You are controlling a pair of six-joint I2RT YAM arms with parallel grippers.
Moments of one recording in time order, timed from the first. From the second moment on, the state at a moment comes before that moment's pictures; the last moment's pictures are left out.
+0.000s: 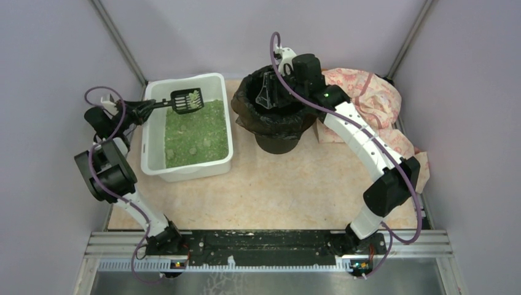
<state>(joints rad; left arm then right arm) 0.55 1.85 1.04 0.78 1.02 -1.41 0.56 1.63 1.72 -0.52 -0.29 0.24</state>
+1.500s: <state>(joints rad) 0.32 1.70 1.25 0.50 0.81 -1.47 0.56 1.65 1.79 -0.58 -0.30 0.20</state>
